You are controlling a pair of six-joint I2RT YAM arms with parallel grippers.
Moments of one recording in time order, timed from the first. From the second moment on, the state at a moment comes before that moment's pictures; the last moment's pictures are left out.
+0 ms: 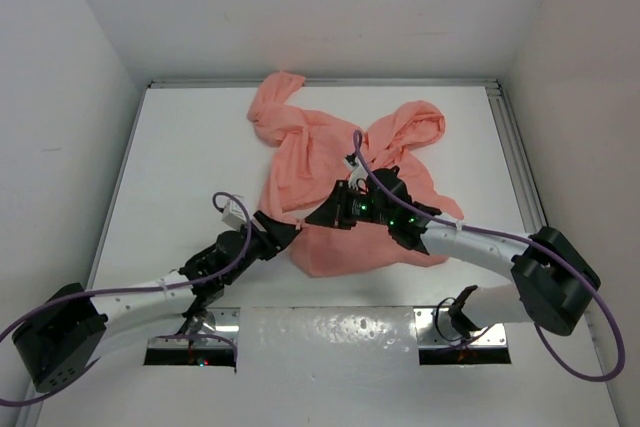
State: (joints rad) left arm -0.82 0.89 0.07 0.51 -0.23 -1.16; right arm 0.77 1.34 0.62 0.35 -0.37 0.92
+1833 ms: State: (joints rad) left arm -0.86 0.44 0.05 -0.05 -0.22 -1.18; right arm 0.77 1.52 0.75 0.32 -0.35 0.81
